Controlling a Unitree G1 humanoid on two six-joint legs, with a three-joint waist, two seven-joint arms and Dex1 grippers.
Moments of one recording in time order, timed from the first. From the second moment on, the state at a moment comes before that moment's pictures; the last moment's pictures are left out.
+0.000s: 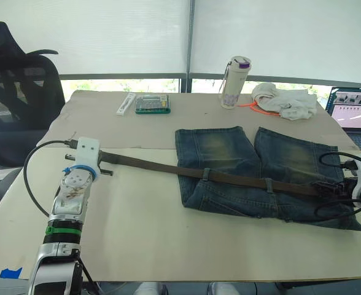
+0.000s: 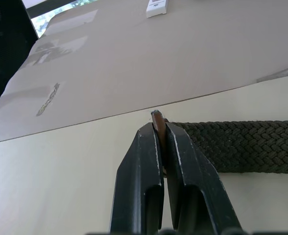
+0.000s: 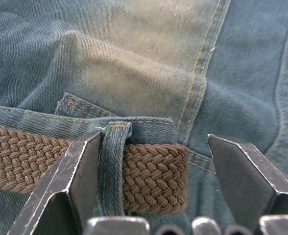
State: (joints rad) left arm -0.53 0.49 0.15 0.34 -0.04 0.37 -0.14; right arm -0.46 -1.00 -0.21 0.54 0.32 0.74 0.72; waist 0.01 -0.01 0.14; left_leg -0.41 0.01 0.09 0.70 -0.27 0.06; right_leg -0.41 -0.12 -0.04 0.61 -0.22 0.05
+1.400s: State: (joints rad) left arm -0.81 0.23 -0.05 0.39 -0.21 0.31 -0.61; right arm -0.27 -0.91 -0.42 0.20 0.42 0.89 0.63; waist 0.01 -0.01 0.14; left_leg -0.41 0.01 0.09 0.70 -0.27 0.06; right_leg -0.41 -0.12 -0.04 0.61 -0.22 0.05
